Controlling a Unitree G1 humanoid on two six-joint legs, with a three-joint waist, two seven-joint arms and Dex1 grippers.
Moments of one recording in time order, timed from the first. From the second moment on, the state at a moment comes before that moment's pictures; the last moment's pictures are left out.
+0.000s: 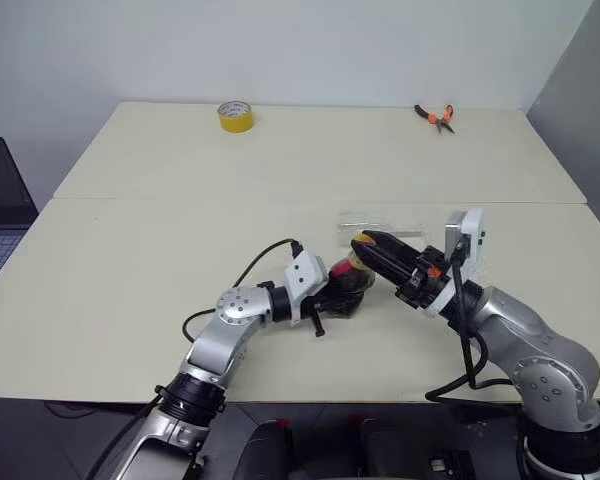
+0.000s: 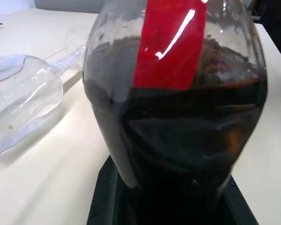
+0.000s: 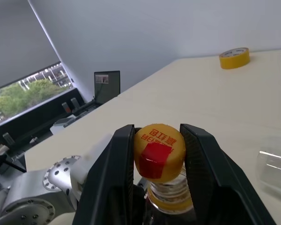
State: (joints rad) left arm -0.36 0.30 -0.27 0.02 -0.20 0.17 -0.90; right arm -0.21 -0.35 -0.05 -0.66 0.89 0.76 0.33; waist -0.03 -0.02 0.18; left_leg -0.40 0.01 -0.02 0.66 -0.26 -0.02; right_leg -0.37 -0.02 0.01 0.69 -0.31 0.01
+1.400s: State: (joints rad) left arm -0.38 0.27 -0.27 0.05 -0.20 0.14 -0.87; right arm 0.22 -0.46 -0.21 -0.27 0.38 0.31 0.49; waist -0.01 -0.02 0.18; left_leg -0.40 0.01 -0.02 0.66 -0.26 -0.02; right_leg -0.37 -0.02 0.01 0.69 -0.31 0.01
